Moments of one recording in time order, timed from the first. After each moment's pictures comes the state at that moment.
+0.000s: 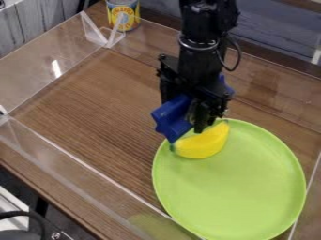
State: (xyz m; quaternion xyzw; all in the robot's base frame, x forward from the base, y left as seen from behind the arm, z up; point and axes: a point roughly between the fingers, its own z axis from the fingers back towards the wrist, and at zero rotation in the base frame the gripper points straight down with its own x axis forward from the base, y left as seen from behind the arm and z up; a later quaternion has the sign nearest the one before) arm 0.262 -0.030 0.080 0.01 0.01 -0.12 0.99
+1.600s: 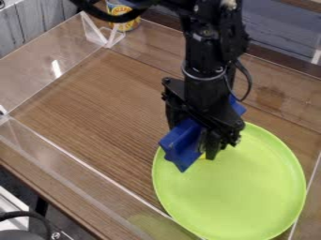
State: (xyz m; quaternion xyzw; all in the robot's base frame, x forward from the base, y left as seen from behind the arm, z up) arm 0.234 -0.056 0.077 0.00 -0.03 -0.10 0.99
